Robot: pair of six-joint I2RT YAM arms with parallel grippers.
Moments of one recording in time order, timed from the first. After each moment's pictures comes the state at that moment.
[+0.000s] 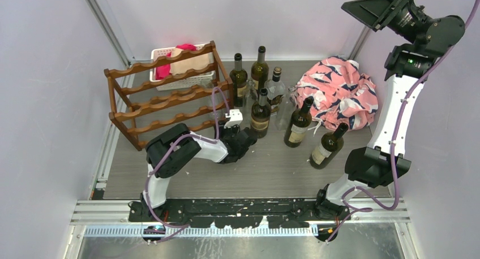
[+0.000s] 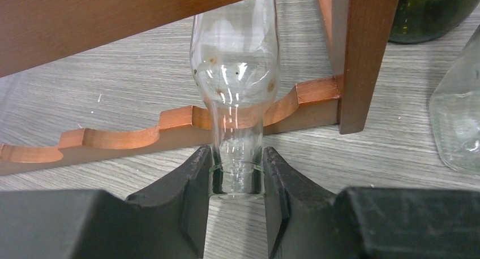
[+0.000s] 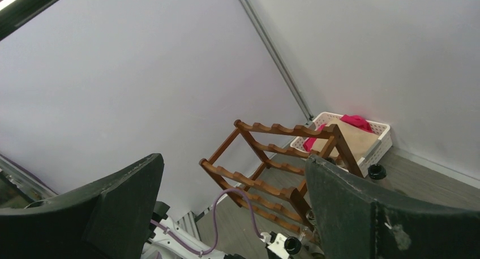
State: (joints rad) left arm -0.99 1.99 0.97 0.27 -1.29 -0.45; right arm -0.40 1.61 2.00 0.58 -1.23 1.48
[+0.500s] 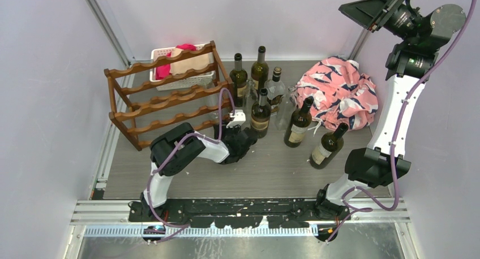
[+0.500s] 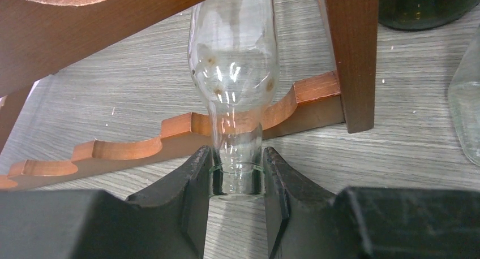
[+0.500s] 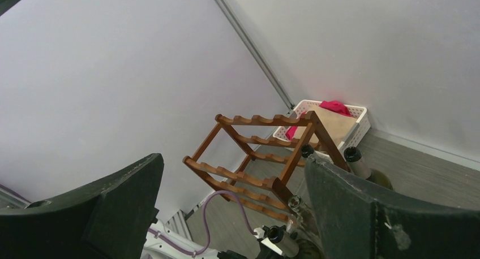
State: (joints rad) left arm -0.98 2.04 0.97 0.38 -1.31 -0.28; right arm -0.40 1.61 2.03 0.24 -1.23 1.20
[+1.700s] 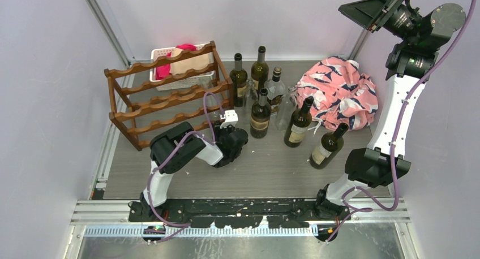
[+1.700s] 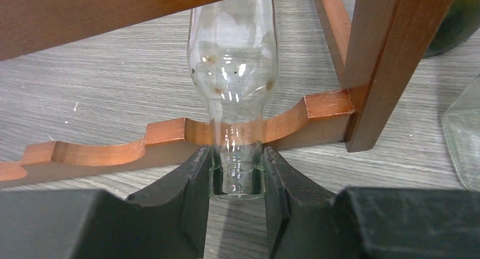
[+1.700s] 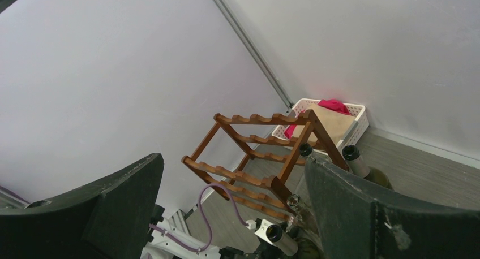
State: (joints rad) left arm -0.93 2.06 0.85 0.74 -1.24 -0.21; right arm -0.40 1.61 2.03 0.20 -1.23 1.17
